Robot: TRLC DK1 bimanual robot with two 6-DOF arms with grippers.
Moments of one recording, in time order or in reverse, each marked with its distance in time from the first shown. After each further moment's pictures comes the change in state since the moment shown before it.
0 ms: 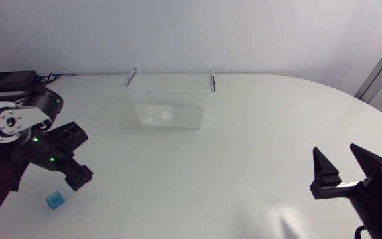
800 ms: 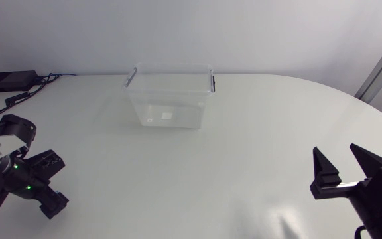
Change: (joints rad) left arm 0.230 -0.035 -0.185 0.034 -0.056 0.150; right arm 0.000 0.000 0.000 0.000 0.000 0.000
